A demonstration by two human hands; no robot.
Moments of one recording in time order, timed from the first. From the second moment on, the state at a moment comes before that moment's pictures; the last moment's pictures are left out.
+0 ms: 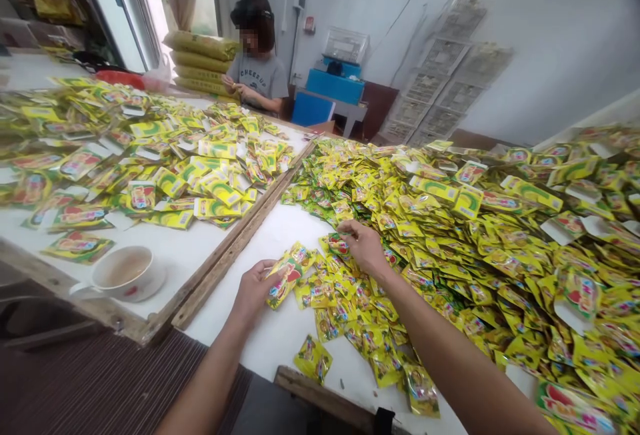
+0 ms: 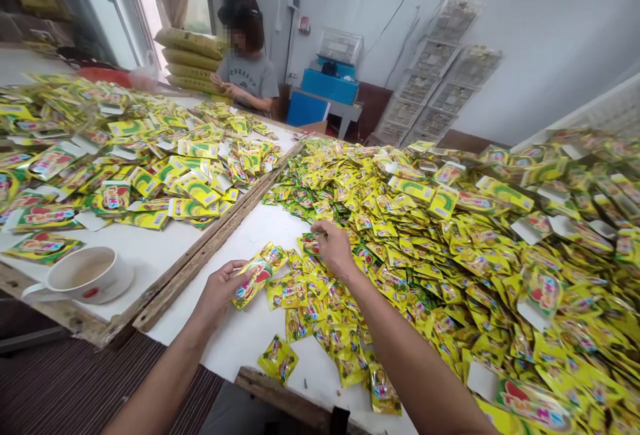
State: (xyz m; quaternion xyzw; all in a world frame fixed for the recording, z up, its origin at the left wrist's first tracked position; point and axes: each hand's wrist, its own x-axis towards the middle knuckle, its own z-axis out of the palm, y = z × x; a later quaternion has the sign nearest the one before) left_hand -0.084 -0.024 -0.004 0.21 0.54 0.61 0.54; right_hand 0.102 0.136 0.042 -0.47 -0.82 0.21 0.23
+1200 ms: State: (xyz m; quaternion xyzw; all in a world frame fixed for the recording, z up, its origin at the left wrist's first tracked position) left_hand -0.035 -0.053 0.005 0.20 0.51 0.60 0.59; right_hand 0.145 0.051 0.041 -0.47 -0.54 0.52 0.46
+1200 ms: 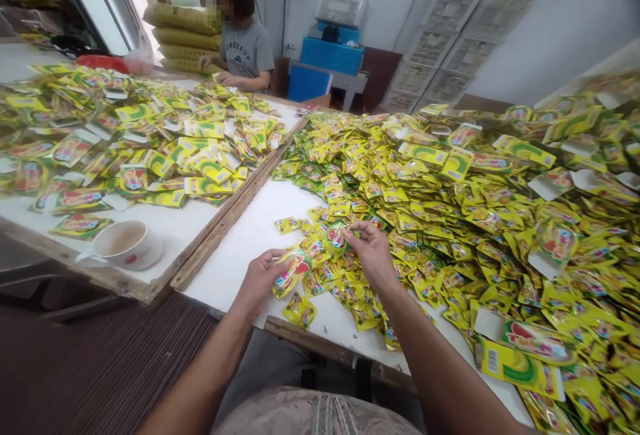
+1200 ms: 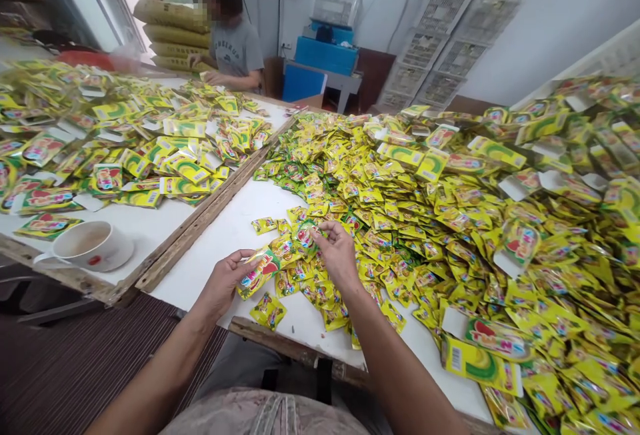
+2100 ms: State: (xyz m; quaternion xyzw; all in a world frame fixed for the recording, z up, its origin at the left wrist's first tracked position) left_hand -0.014 -0.050 0.004 0.24 0.49 0.60 0.58; right_hand 0.131 0.006 0.029 -0.46 -0.67 0.35 0.46
